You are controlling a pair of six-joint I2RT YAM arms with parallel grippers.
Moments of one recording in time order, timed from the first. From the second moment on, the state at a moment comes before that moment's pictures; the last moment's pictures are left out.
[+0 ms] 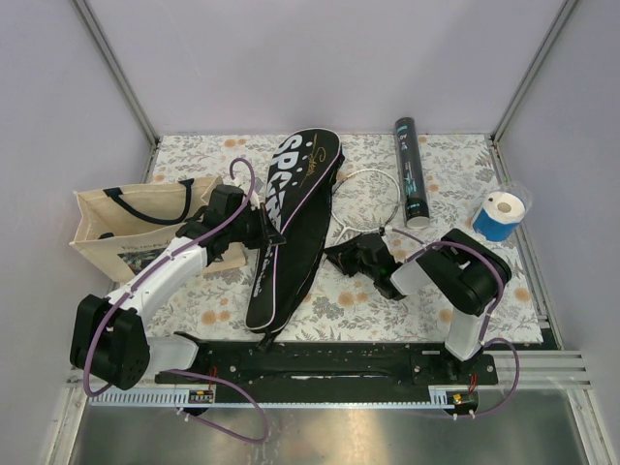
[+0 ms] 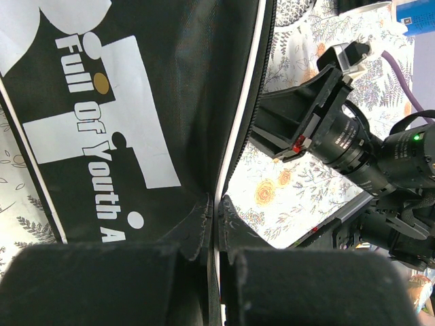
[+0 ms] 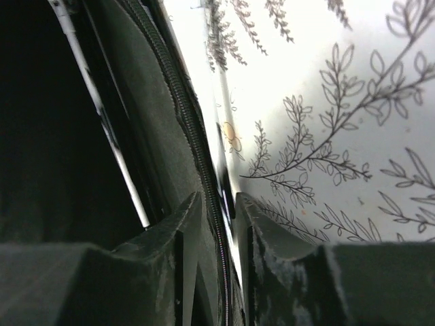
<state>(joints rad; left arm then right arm) -0.38 1.26 0.88 -0.34 0.37 -0.55 0.67 1.83 0.54 0.80 0.04 1.56</state>
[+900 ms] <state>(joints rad) -0.38 1.25 0.88 -0.37 0.35 -0.51 0.63 1.28 0.63 0.16 0.16 1.13</state>
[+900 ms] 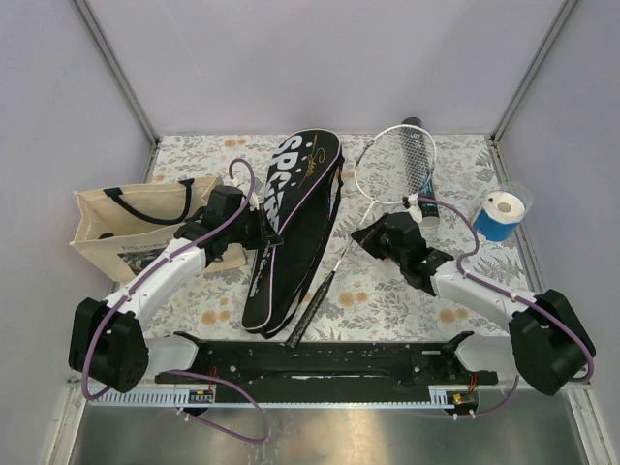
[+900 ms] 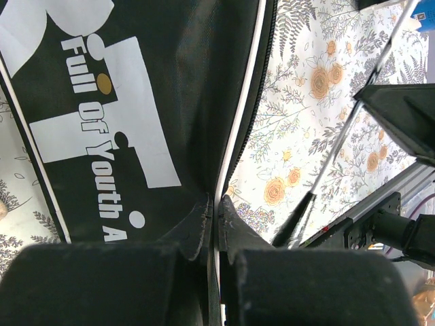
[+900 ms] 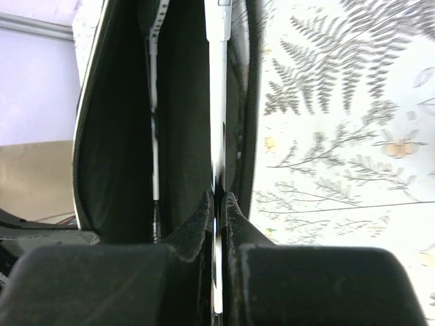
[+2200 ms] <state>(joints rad) -0.41 1.25 0.87 -0.34 0.35 -0.50 0.63 1.25 0.57 0.04 -0.41 1.12</state>
